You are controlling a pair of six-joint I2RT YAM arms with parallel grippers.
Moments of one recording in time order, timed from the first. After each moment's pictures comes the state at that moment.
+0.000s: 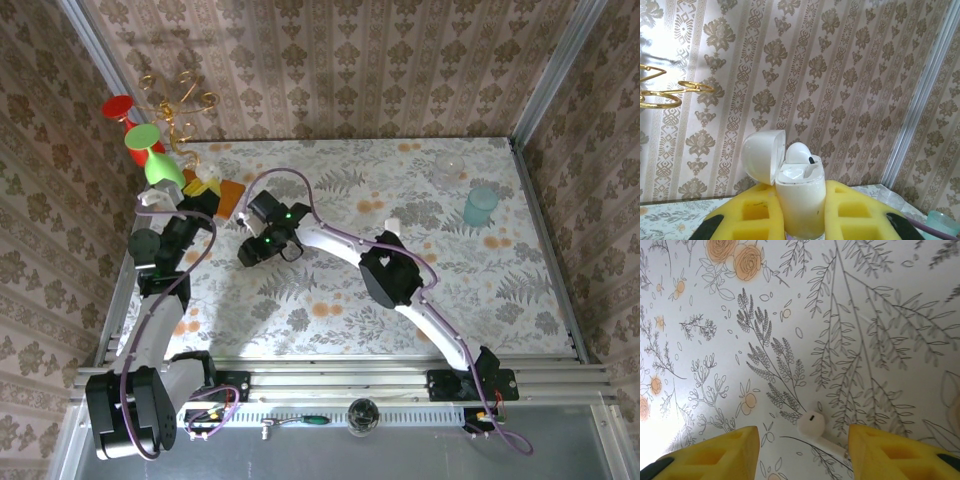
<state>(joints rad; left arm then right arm) 0.06 0.98 0.50 0.82 0.59 -0.45 0.85 2.59 2.30 -0.70 -0.39 0.24</state>
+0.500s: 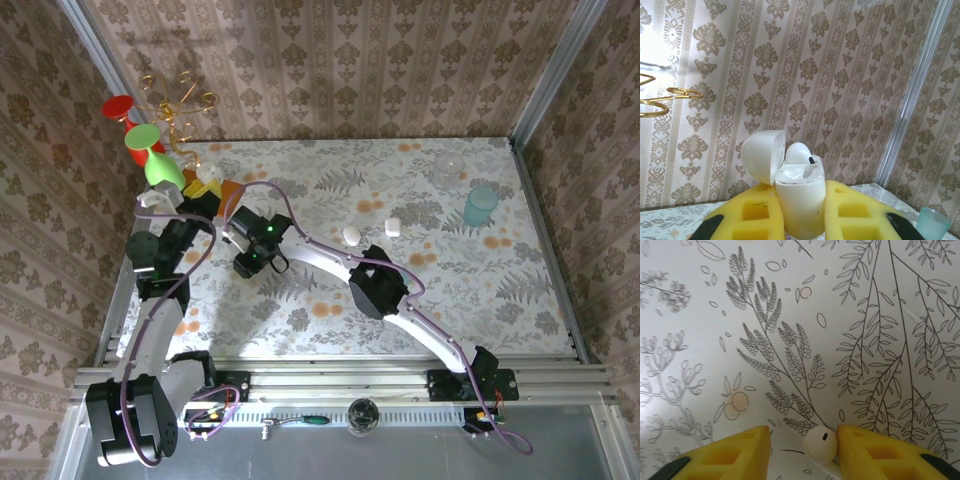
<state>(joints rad) 0.06 0.94 0.50 0.80 0.62 -0.45 0.95 2.71 2.53 -0.88 -0.13 0.10</state>
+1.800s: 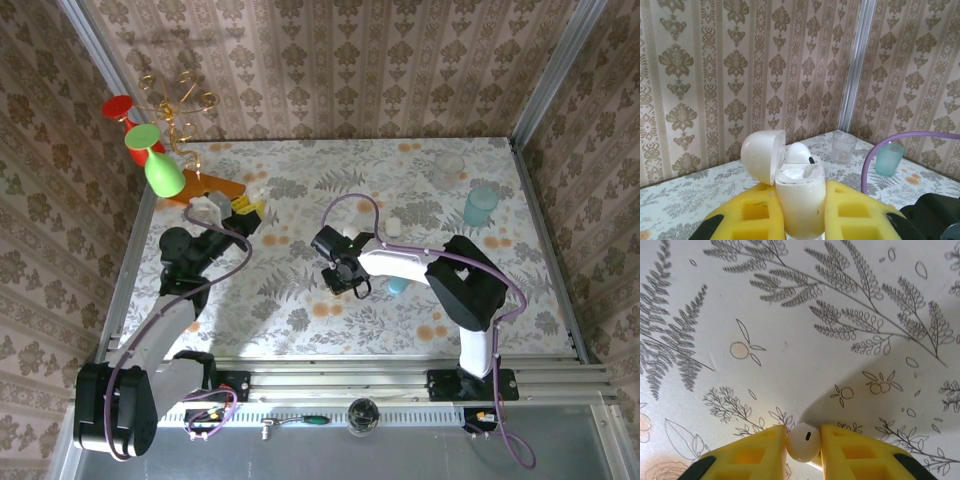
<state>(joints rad) -0.20 1.00 0.46 0.72 0.63 -0.21 0.81 1.90 1.21 -0.63 0.05 0.40</state>
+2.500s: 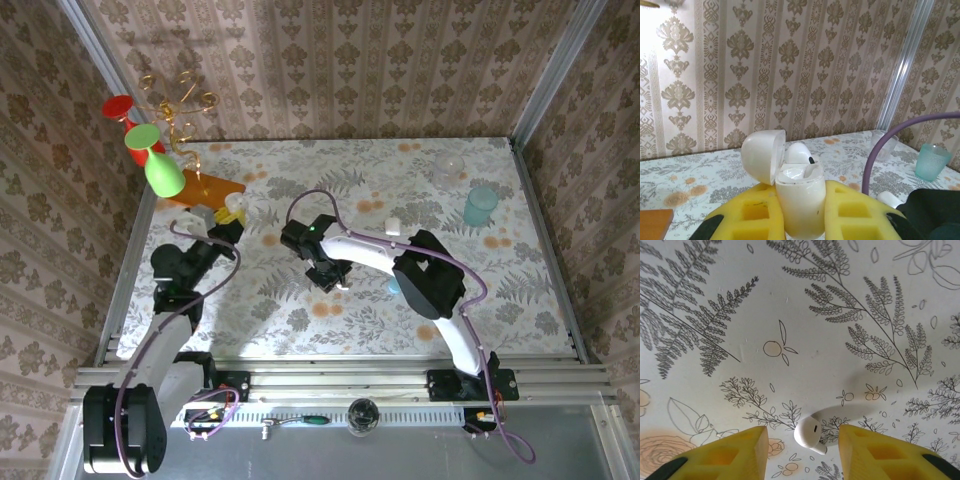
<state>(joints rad) -0.08 0.88 0.33 0.70 0.56 -0.24 0.88 2.18 1.72 -1.16 0.19 0.15</state>
